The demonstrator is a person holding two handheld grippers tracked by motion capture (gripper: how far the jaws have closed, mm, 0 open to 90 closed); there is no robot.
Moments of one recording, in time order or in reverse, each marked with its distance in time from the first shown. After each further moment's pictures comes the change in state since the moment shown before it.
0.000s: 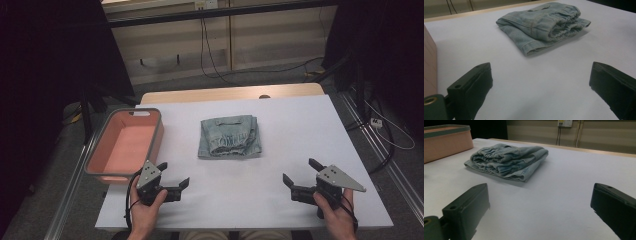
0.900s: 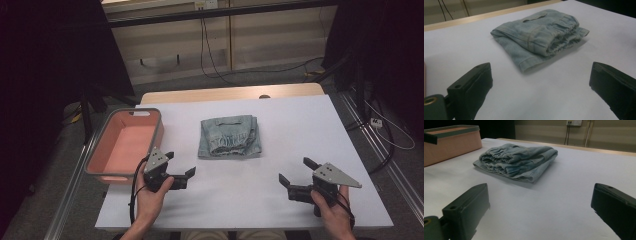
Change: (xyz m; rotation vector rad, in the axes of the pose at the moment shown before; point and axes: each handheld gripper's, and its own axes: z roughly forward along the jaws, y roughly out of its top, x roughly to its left) left arm 0.002 0.035 0.024 0.017 -0.033 0.012; right arm 0.002 0.002 0.008 0.005 0.063 0.003
